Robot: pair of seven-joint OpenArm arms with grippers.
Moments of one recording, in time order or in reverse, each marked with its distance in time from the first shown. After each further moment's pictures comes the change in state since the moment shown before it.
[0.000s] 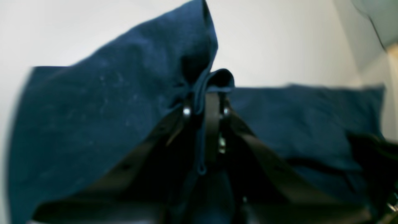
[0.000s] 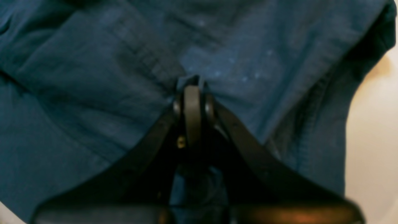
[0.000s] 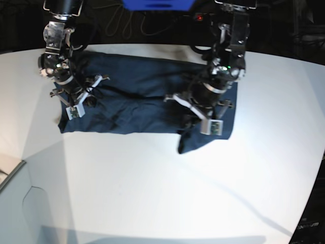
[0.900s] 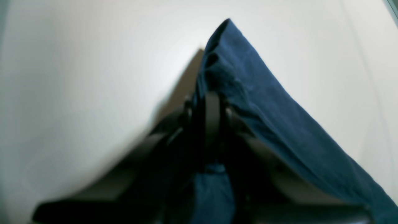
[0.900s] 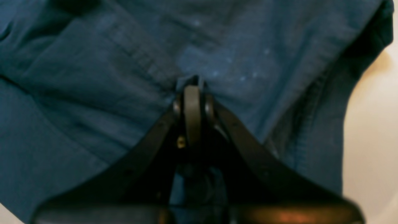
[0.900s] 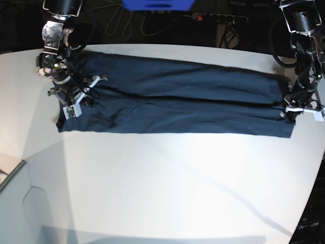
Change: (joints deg) left arm -7.1 -22.3 -29.6 -25.2 -28.4 -0.5 0.8; right arm 0.2 -0.1 1.9 -0.1 0.4 0.0 -0.2
